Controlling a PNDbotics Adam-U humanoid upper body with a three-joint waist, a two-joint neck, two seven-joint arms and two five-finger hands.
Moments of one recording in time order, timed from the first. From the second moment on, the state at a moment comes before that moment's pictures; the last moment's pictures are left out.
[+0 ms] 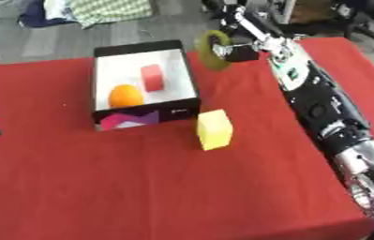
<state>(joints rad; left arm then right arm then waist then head) -0.17 0.19 -0.02 -1.86 -0.10 0.16 0.02 -0.93 -0.30 -0.04 -0.81 0.72 -0.52 0.07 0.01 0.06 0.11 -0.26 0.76</state>
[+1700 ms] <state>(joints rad) -0.17 0.18 -0.03 -1.86 -0.11 0.16 0.01 -0.82 -0.36 0.11 -0.98 0.64 -0.67 0.30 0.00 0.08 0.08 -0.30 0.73</state>
